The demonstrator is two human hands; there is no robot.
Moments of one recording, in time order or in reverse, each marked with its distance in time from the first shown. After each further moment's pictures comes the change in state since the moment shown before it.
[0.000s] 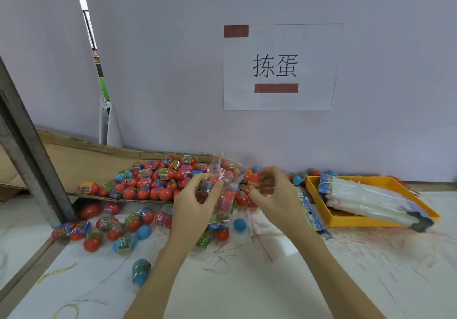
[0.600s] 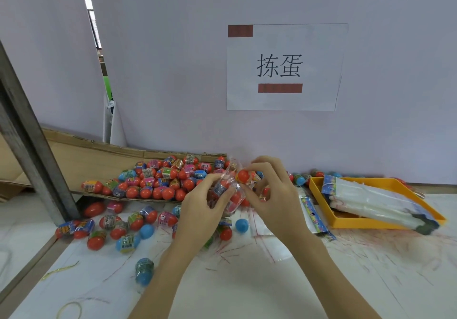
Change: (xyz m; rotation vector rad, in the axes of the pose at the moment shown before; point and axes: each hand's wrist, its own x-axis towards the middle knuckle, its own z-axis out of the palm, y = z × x) left_hand -0.003 0.002 0.005 0.119 -0.083 0.055; right_hand -0.007 -0.016 0.006 -0.189 0.133 -0.531
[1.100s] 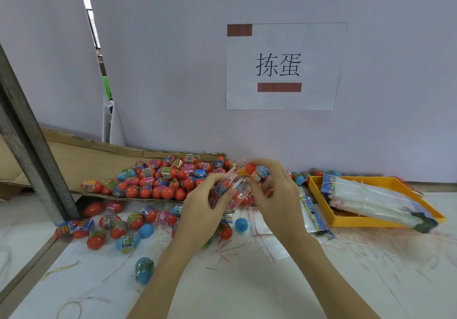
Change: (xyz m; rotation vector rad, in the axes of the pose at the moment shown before) left_hand -0.001 0.006 -0.001 -0.026 -0.042 0.024; right_hand -0.003 0.000 0.004 0.042 0.093 0.127
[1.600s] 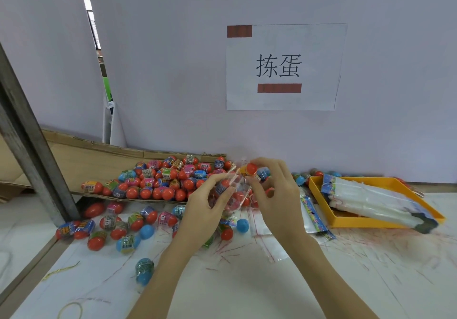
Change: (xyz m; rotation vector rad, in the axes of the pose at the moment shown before) left_hand 0.000 0.007 -0.003 -0.095 -0.042 -0.018; right_hand 0.000 0.000 0.002 0.005 0.014 0.037
